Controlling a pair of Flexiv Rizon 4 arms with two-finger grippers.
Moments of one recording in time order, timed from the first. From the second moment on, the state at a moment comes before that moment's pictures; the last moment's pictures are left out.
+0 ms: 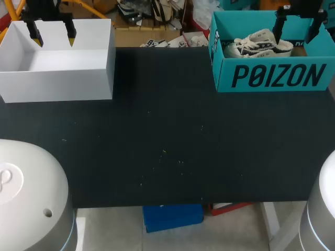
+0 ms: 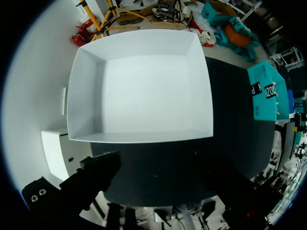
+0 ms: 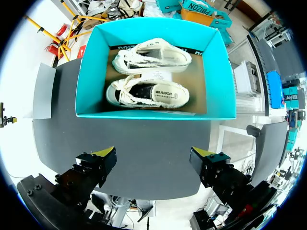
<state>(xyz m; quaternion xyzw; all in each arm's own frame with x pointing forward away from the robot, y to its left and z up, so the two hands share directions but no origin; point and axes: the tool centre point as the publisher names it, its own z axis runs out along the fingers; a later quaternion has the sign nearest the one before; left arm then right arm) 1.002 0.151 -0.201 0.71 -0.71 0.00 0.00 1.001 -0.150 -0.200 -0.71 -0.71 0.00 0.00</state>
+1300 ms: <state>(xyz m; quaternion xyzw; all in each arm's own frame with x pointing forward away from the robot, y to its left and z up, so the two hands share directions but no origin) 1.002 0.151 -0.201 0.71 -0.71 0.00 0.00 1.001 -0.154 -0.201 -0.70 -0.71 0.00 -0.01</state>
